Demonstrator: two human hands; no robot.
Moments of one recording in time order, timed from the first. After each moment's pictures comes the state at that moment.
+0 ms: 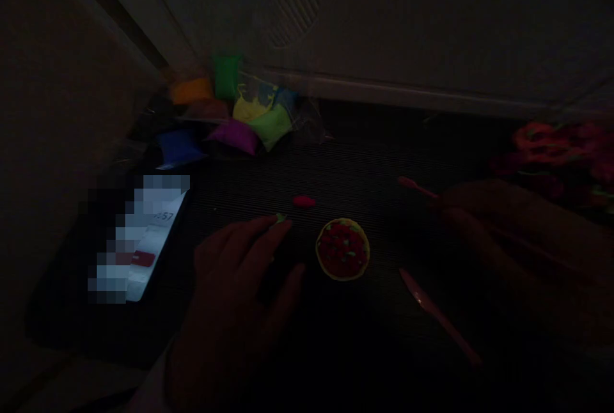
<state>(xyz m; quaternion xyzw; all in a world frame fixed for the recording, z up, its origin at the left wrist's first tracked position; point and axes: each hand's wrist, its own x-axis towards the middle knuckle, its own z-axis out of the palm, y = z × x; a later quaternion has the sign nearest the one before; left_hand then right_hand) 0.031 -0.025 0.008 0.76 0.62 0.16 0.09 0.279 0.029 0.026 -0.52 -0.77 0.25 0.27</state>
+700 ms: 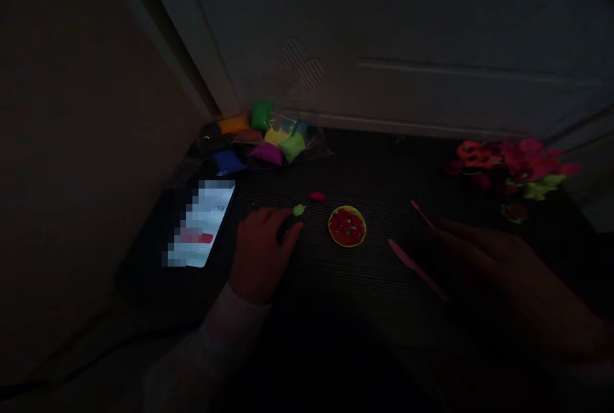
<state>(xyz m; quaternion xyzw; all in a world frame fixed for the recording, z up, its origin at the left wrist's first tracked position) 0.012 -0.022 0.002 0.71 0.66 0.18 0.14 0.320 -0.046 0.029 -0.49 -0.87 0.01 -0.03</state>
